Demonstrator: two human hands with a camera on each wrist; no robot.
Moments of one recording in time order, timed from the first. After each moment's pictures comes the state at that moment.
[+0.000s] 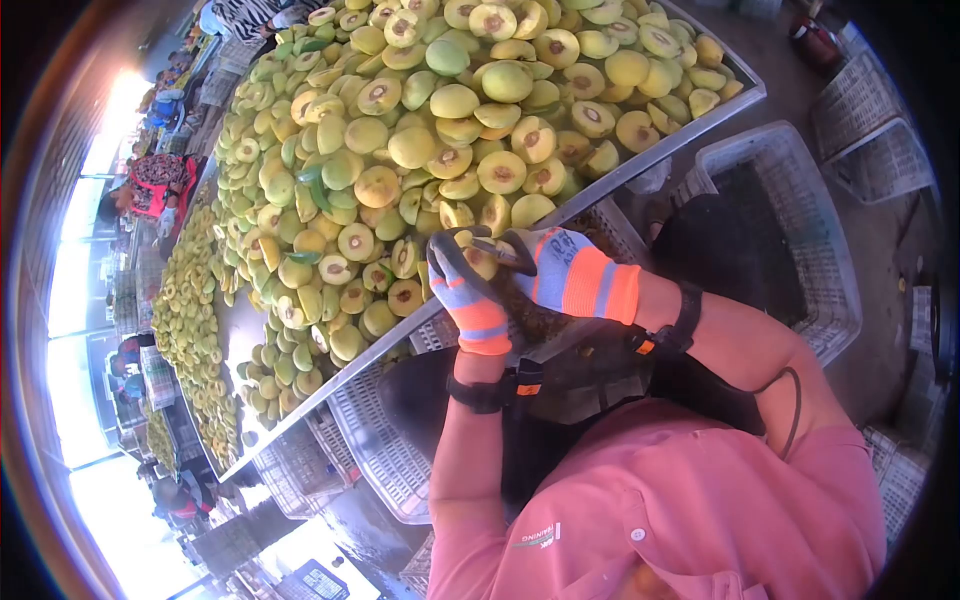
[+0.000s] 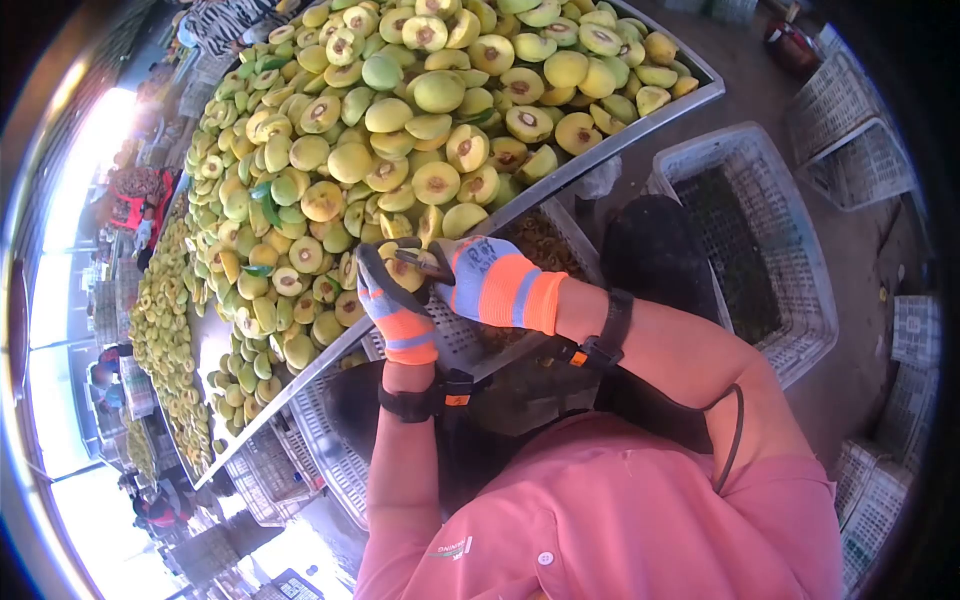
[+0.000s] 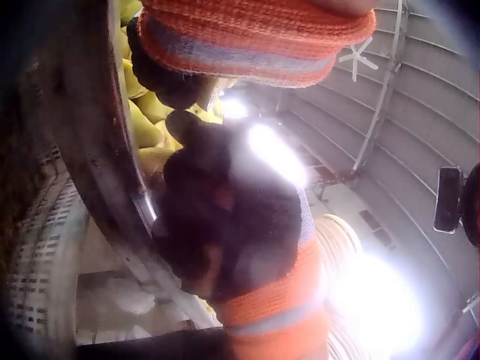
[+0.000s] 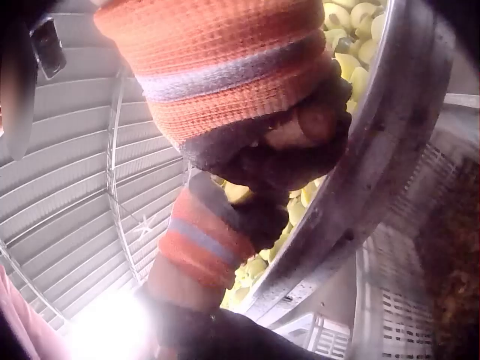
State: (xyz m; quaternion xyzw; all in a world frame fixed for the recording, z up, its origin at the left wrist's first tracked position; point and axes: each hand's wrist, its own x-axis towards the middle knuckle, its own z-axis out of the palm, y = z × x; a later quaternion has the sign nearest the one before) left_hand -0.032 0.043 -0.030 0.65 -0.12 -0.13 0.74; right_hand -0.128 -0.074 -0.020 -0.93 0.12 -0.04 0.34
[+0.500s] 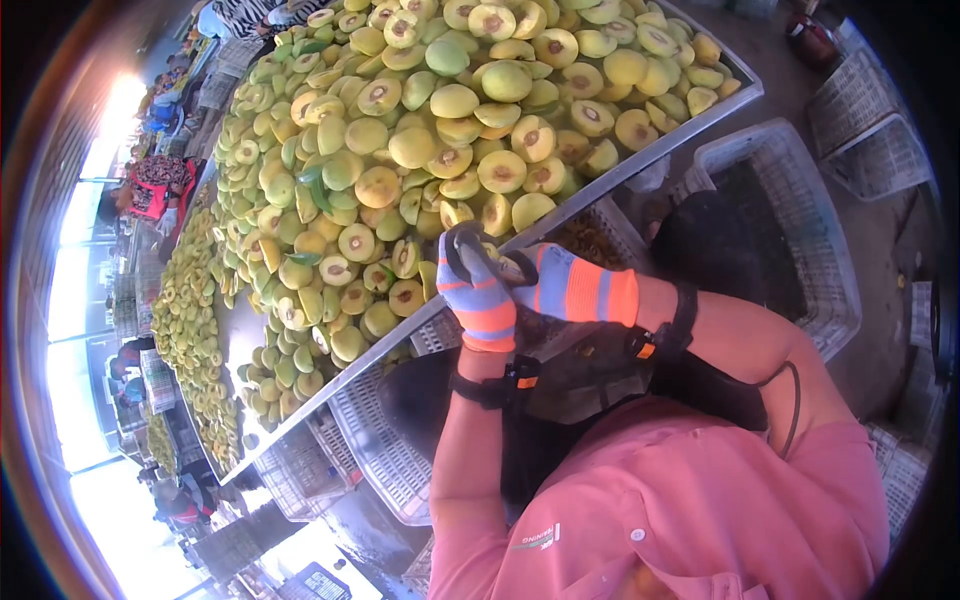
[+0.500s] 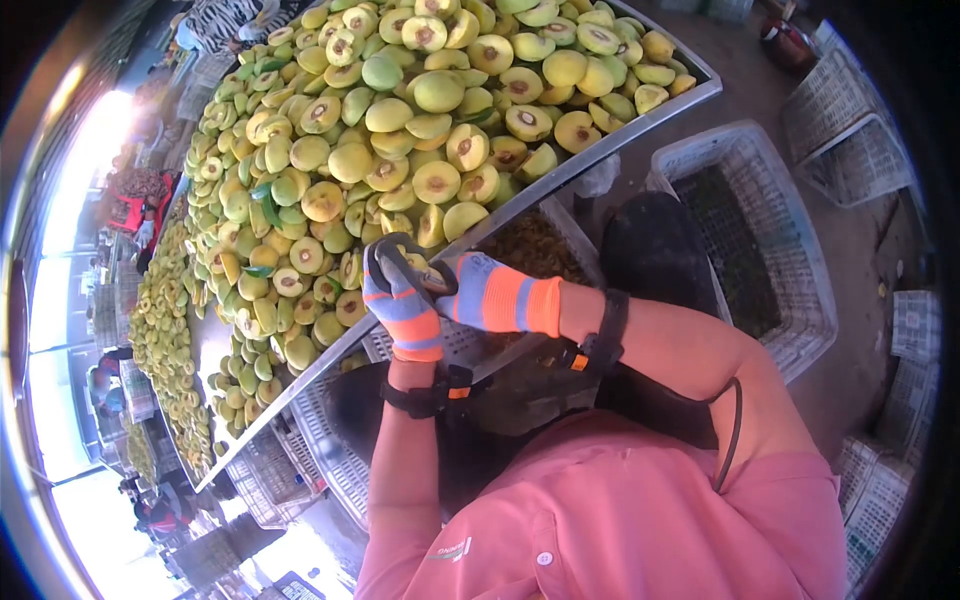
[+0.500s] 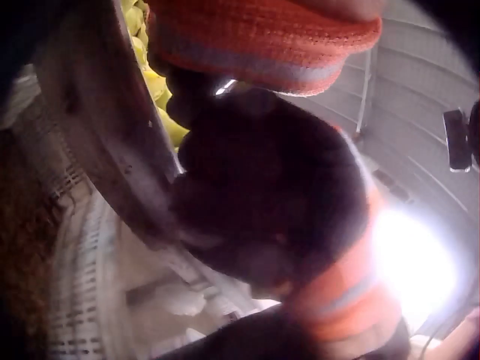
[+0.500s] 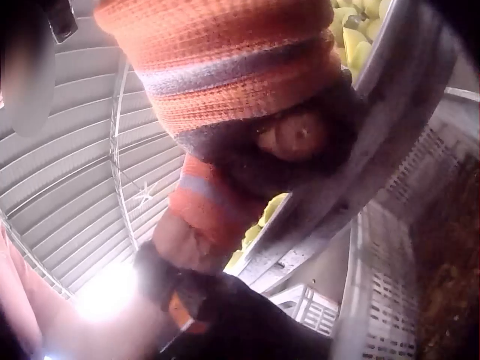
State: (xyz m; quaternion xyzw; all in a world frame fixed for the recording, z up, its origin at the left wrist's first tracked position) left_hand -0.050 0.035 -0.009 0.70 -0.21 -0.06 0.67; right_hand -0.134 -0.062 -0.022 -0.80 0.07 -0.06 0.60
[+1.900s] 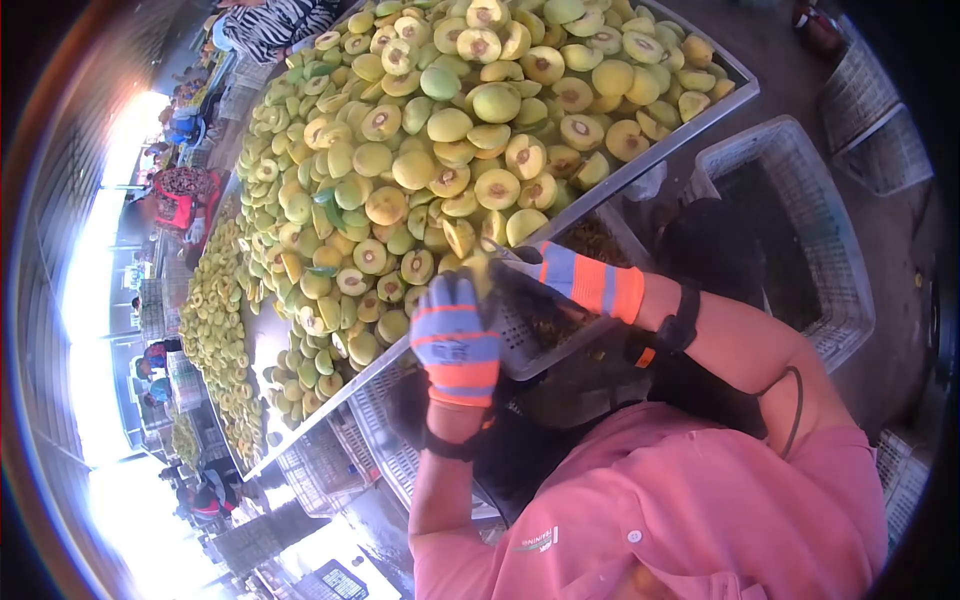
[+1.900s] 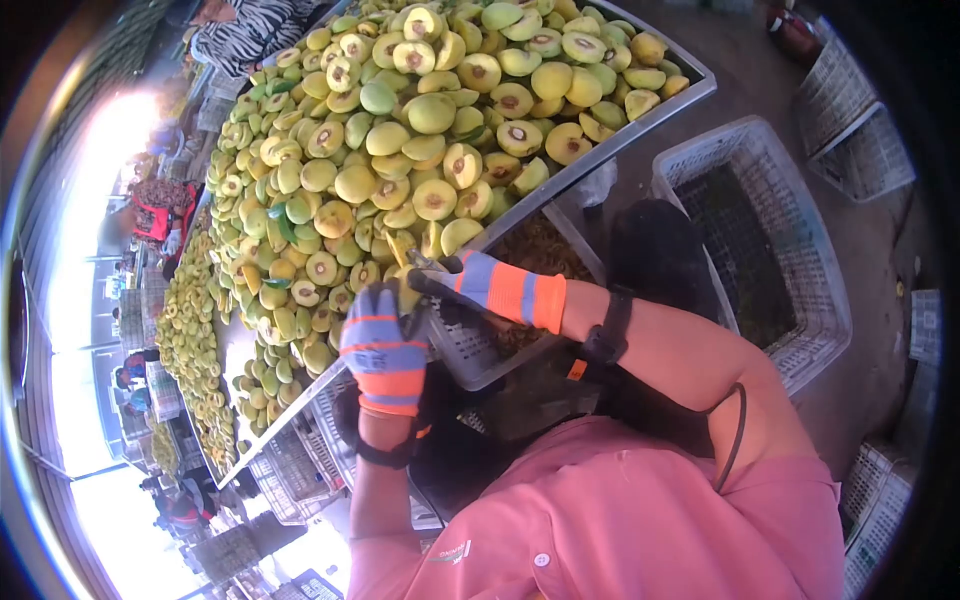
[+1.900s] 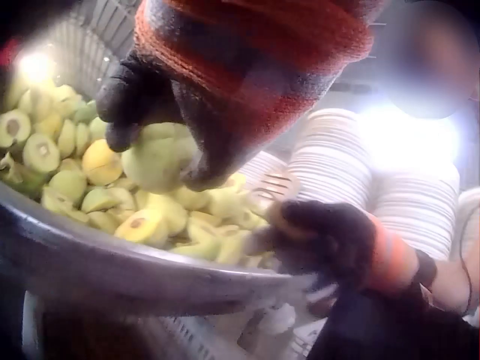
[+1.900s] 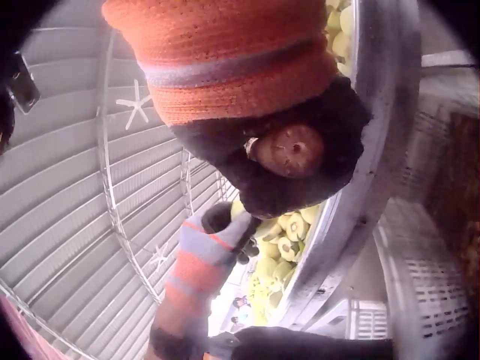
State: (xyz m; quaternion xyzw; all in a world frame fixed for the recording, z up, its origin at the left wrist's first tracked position) left_hand -0.054 0.085 0.041 0.86 -0.49 0.16 0.03; right_hand -0.141 -0.101 0.004 -0.64 0.11 0.09 0.75
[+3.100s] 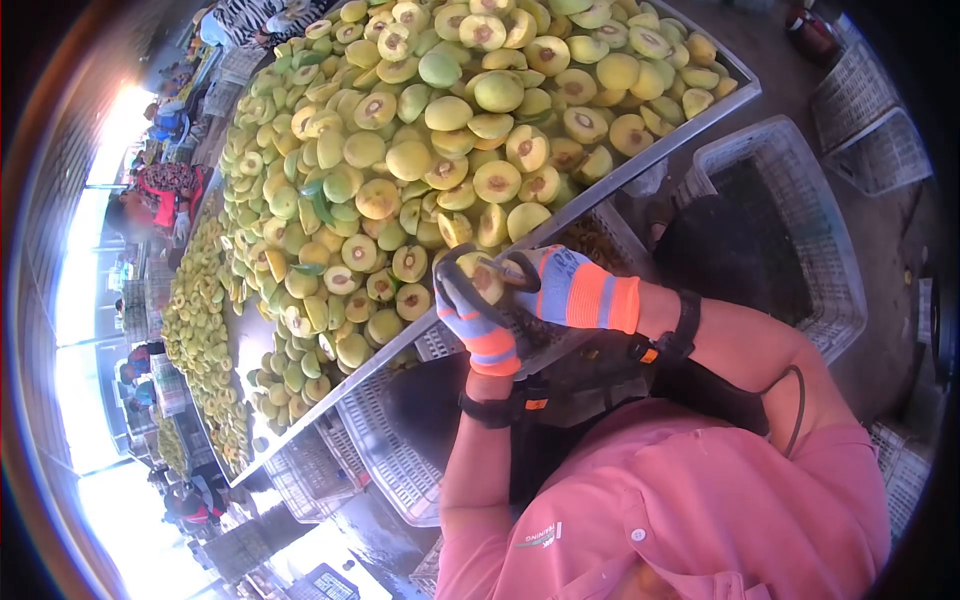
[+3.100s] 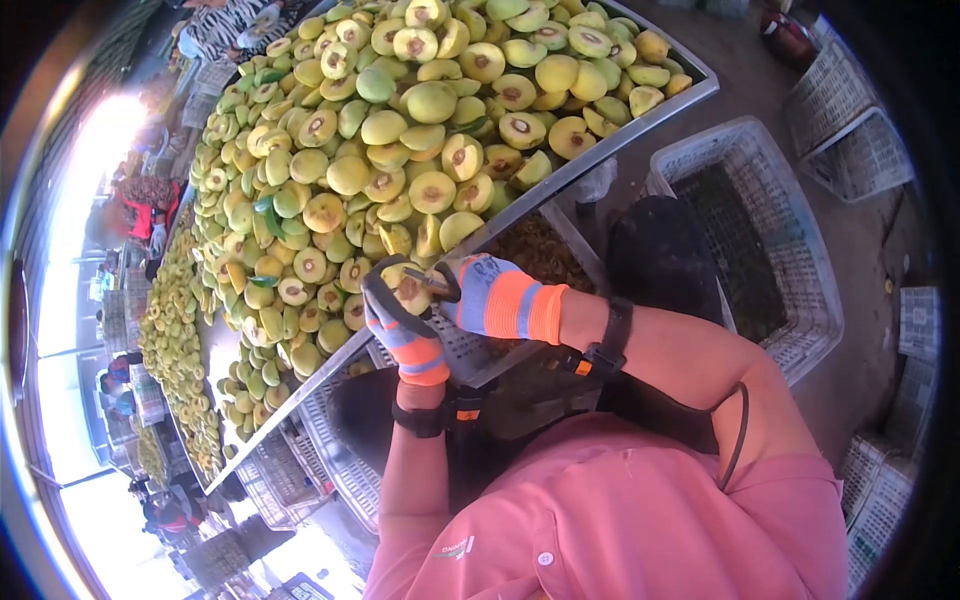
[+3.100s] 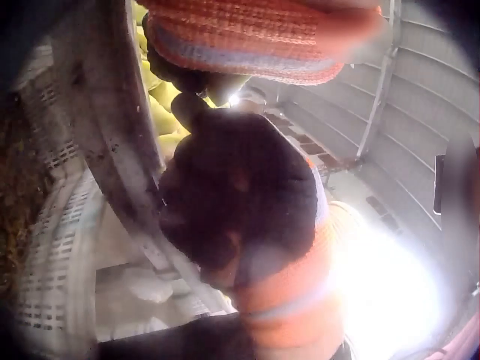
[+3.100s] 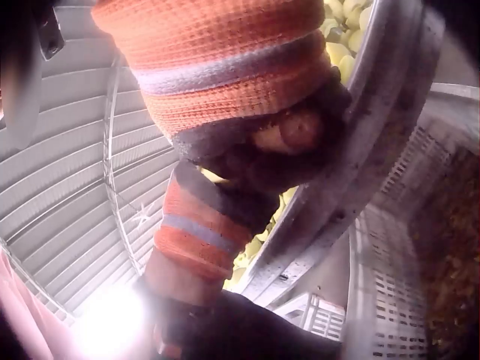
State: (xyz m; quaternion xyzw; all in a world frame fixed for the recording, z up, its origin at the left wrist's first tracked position) left_hand -0.057 0.048 -0.021 0.71 -0.22 -0.03 0.66; right_hand -0.136 -0.074 -0.028 -0.88 0.12 -0.05 0.46
